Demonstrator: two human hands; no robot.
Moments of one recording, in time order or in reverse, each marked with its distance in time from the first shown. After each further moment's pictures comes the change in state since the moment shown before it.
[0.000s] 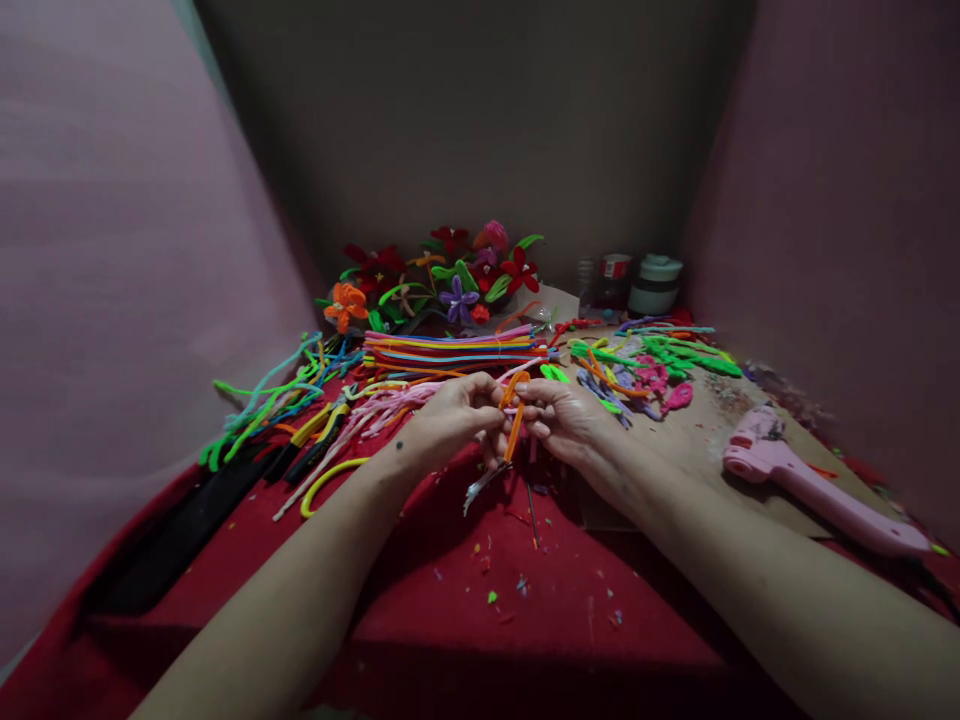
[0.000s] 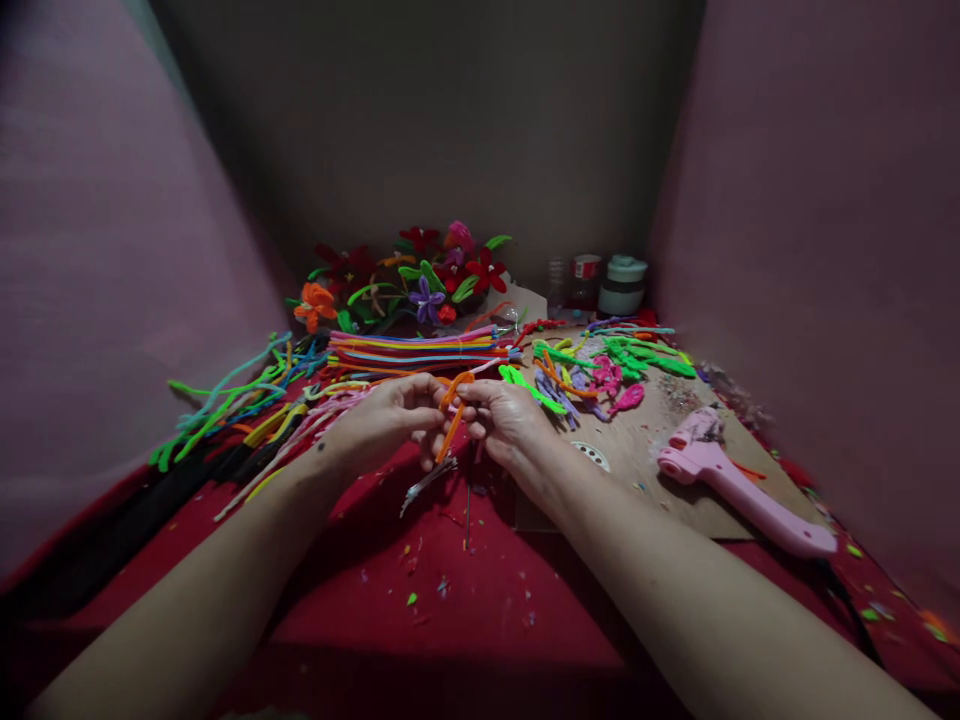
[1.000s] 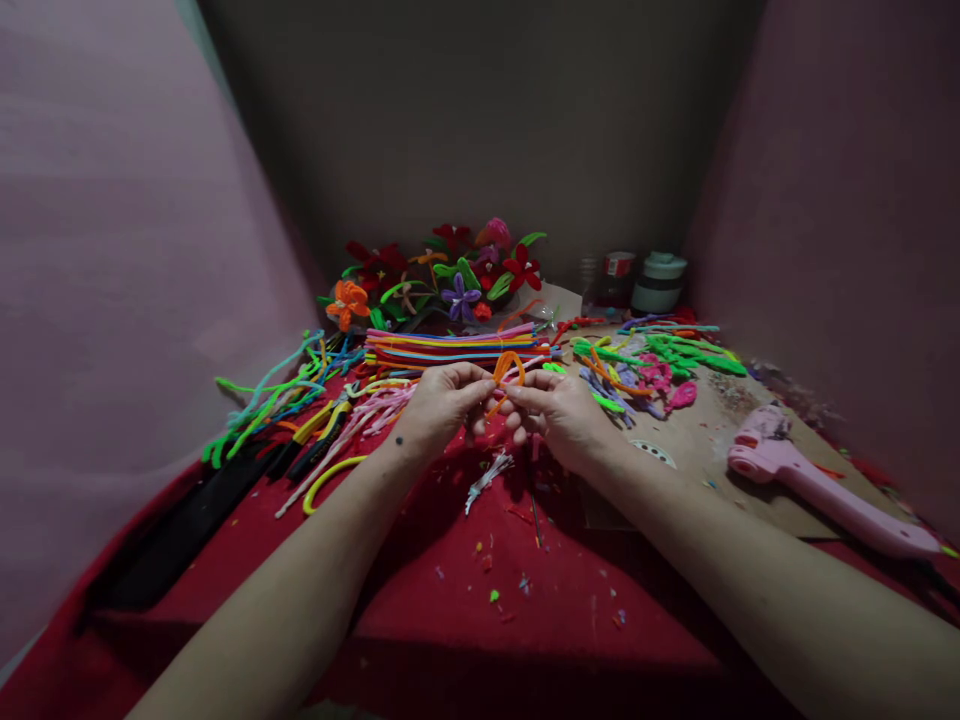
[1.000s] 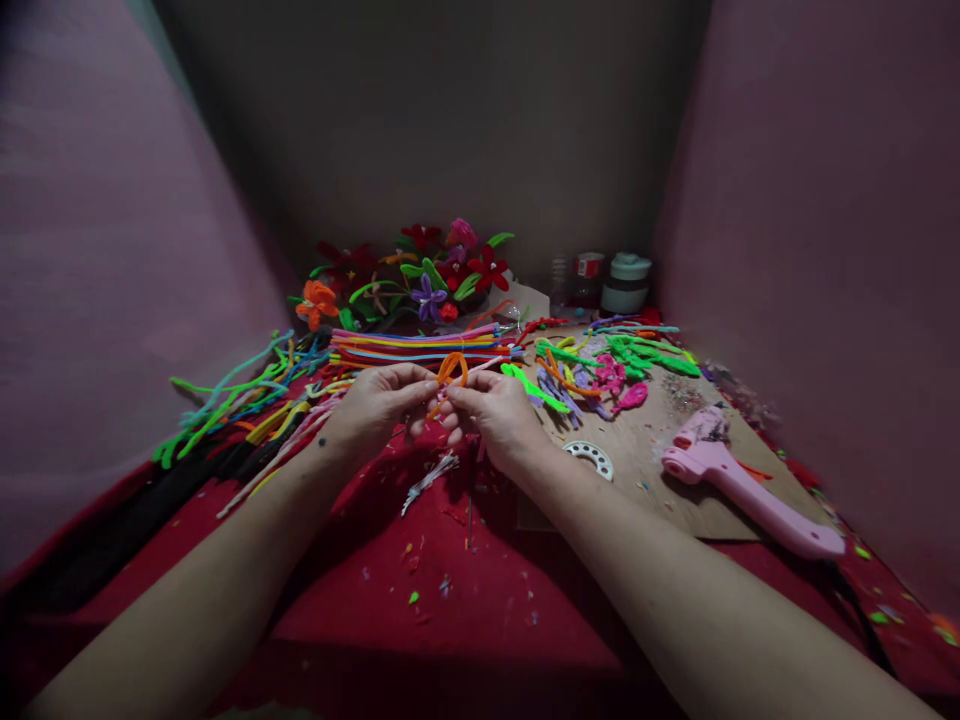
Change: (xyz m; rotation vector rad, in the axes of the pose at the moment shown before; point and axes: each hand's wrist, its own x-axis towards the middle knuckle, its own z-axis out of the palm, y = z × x) left_hand 0.002 0.001 -0.008 0.075 0.261 0.104; right_hand -0.012 0.003 0.004 -0.218 -0.154 -0.194
